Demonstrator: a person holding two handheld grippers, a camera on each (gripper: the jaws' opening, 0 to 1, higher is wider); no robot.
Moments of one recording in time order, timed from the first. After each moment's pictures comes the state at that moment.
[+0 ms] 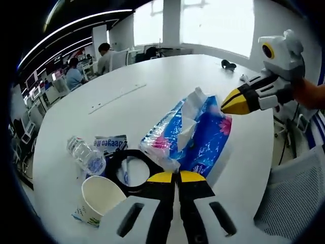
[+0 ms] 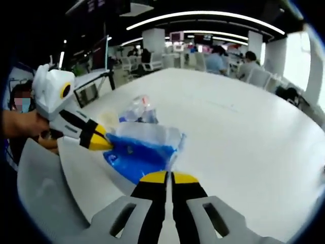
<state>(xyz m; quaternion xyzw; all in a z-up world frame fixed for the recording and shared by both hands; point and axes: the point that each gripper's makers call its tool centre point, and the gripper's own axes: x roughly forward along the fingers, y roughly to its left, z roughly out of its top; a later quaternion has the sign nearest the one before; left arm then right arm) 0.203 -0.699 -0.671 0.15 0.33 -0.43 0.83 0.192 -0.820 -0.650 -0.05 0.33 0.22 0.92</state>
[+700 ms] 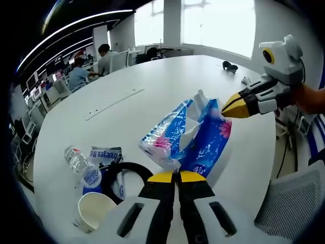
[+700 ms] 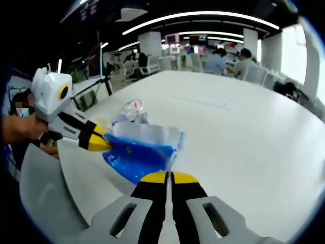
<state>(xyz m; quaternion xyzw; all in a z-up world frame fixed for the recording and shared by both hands) 0.211 -0.729 -0.663 0.15 0.33 -0.42 0.83 0.199 -0.851 -0.648 -0.02 0.32 0.22 0.92</state>
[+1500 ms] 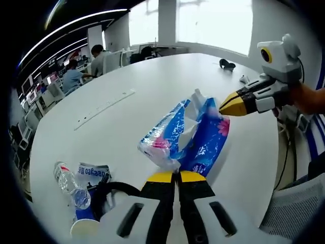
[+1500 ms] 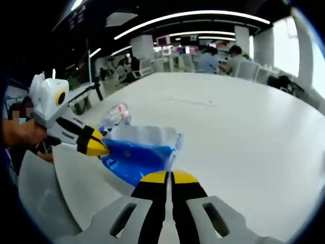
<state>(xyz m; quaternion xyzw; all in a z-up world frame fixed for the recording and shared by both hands) 0.229 -0.777 -0.671 0.16 0.33 -0.44 0.82 0.215 -0.899 -0.656 0.00 0.32 0.19 0.93</state>
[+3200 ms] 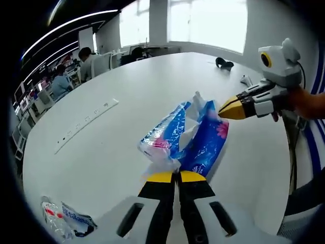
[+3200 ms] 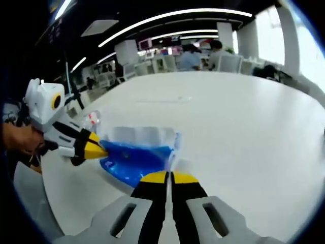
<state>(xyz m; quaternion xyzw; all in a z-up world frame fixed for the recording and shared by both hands) 0.278 -0.862 -0.695 0.17 0.32 -0.47 0.80 0.254 -0.983 -0.686 0.04 0.32 0.14 0.94</state>
